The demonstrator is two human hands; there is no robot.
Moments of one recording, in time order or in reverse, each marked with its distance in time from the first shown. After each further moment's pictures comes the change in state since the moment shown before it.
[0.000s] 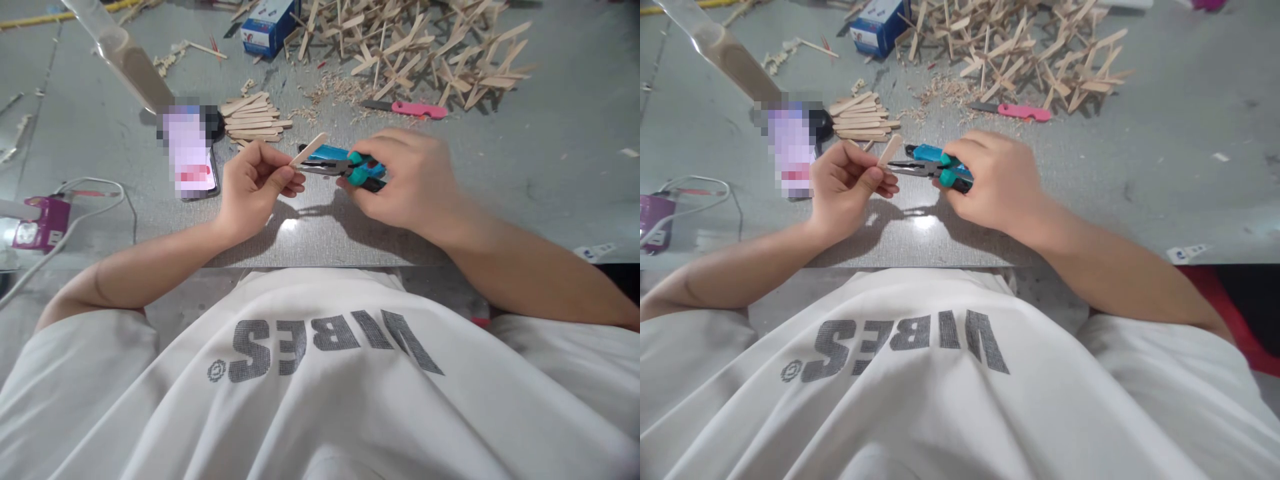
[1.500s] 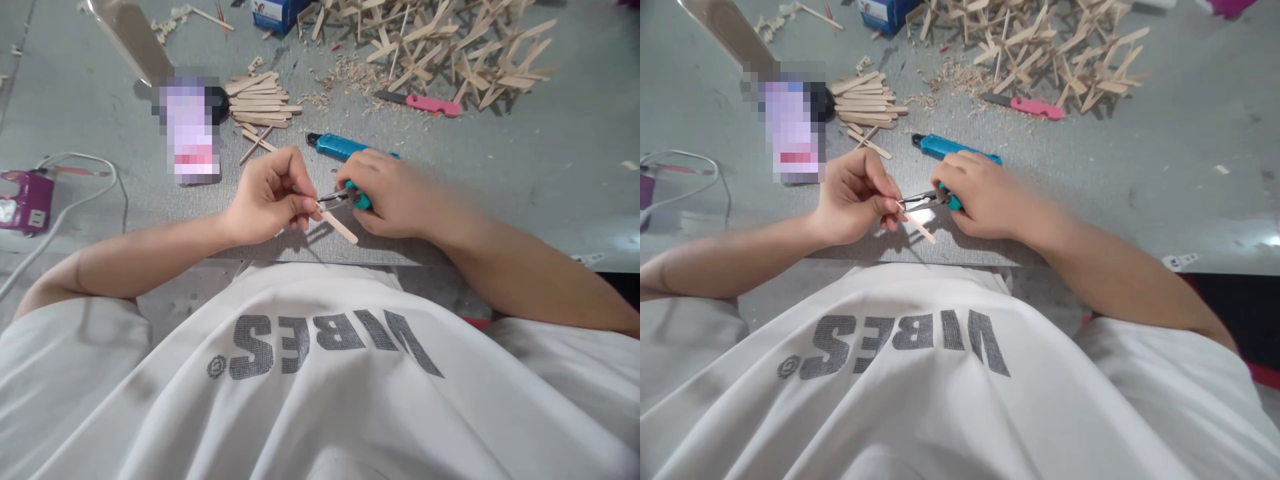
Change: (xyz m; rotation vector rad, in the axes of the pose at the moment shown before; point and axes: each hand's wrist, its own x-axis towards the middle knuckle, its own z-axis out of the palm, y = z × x) left_hand -0.016 0.001 0.011 -0.220 -0.228 -0.014; right_hand 0.002 0.014 0.011 0.193 -0.369 -0.275
